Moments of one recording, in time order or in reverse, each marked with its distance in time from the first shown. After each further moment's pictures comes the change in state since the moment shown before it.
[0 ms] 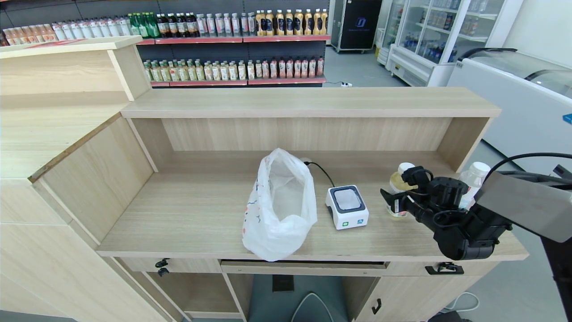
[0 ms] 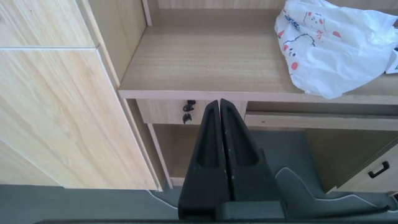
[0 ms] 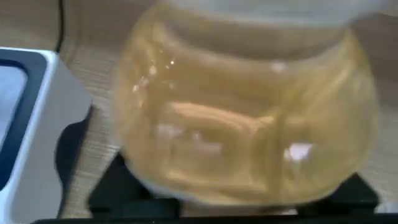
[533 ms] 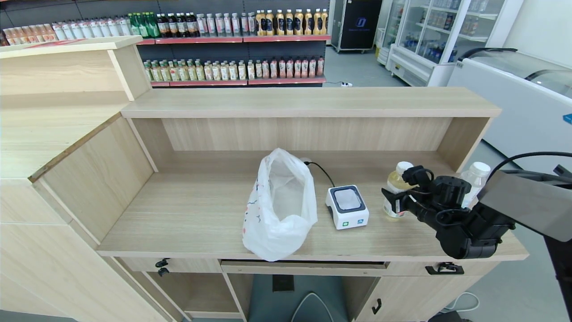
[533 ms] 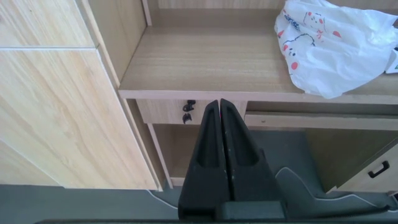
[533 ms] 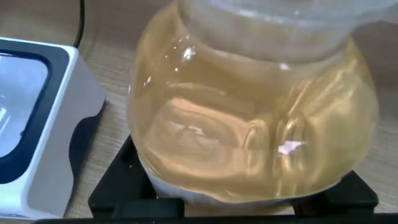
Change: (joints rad) left arm 0.000 0.000 0.000 0.000 0.000 0.001; right arm -0.013 -0.013 0.001 0.007 0.070 -0.028
